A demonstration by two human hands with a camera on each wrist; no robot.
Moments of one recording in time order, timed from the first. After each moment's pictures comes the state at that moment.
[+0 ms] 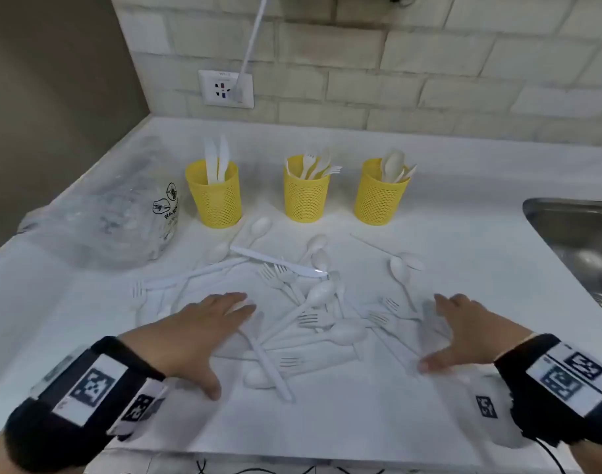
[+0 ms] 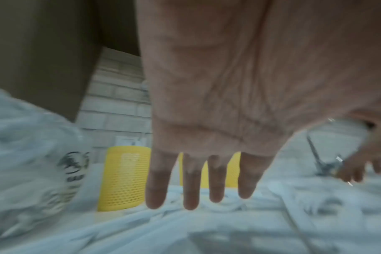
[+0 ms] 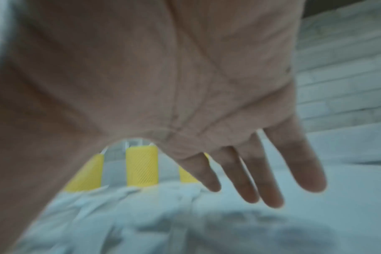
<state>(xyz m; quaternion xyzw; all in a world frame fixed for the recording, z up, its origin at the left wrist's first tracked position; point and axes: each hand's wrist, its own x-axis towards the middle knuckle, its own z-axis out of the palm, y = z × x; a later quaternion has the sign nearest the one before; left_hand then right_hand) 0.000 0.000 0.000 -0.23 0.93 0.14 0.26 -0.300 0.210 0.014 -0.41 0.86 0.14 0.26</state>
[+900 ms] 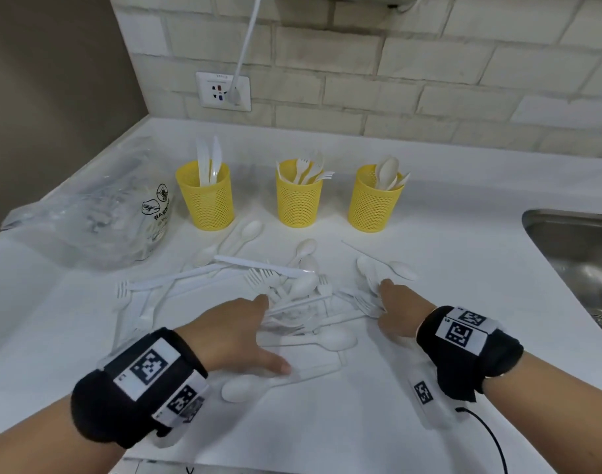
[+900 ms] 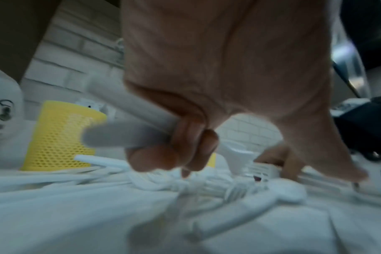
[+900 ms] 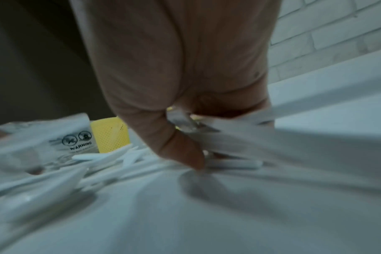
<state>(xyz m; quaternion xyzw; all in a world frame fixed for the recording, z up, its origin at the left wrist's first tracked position) -0.067 0.035 0.006 -0.33 0.91 0.21 0.15 -0.300 0.144 -0.011 -0.45 0.85 0.04 0.26</state>
